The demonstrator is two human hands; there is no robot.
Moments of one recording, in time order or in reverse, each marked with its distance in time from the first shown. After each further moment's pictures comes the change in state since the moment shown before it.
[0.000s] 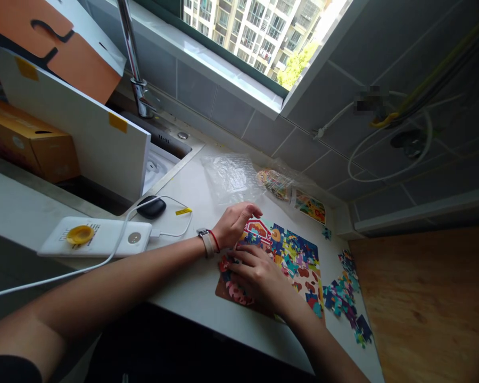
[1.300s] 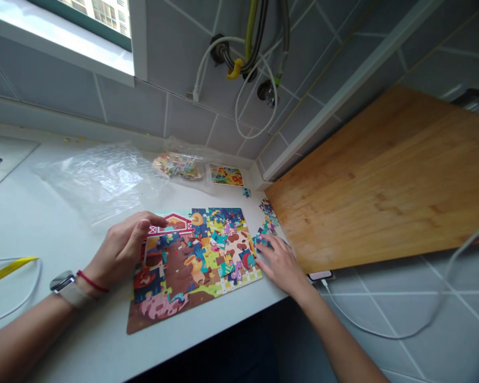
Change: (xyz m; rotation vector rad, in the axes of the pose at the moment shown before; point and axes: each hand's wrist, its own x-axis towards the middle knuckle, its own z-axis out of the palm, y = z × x) left_hand -0.007 -0.007 -0.007 0.288 -0.266 0.028; right_hand -0.221 0.019 -0.037 -0.364 0.134 0.870
